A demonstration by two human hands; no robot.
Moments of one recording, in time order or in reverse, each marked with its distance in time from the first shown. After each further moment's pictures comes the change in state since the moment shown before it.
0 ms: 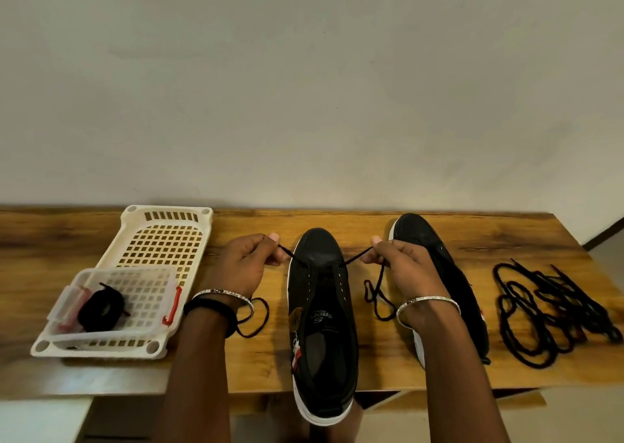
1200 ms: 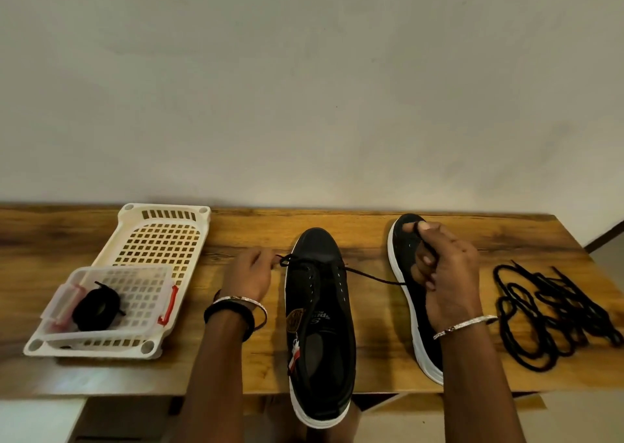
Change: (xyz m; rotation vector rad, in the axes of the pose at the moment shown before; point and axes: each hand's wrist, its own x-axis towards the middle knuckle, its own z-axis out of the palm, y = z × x) left_hand 0.006 -0.021 0.021 0.162 0.135 -0.232; right_hand -0.004 -0.005 -0.032 0.408 0.122 -0.228
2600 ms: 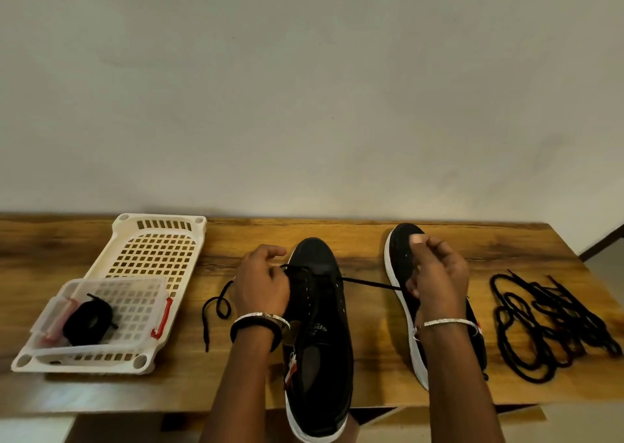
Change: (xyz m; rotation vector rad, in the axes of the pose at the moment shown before) left_hand -0.007 0.007 0.032 0.073 0.231 0.180; right_hand 0.001 0.006 0.012 -0.101 0.246 0.007
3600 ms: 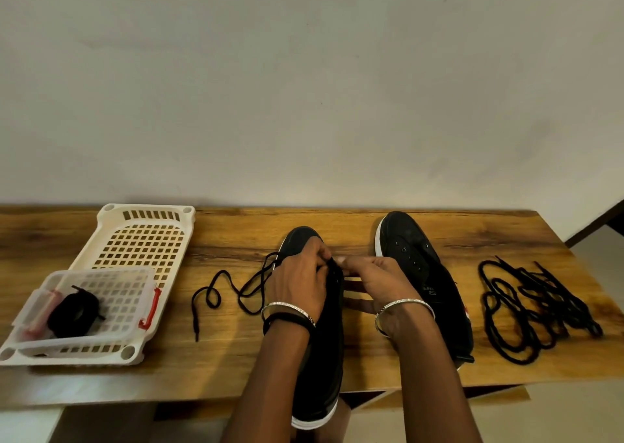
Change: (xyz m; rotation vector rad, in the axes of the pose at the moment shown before) left_hand -0.024 0.020 0.036 0.329 -0.219 0.329; right_hand -0.016 0.020 0.021 -0.258 -0.465 0.455
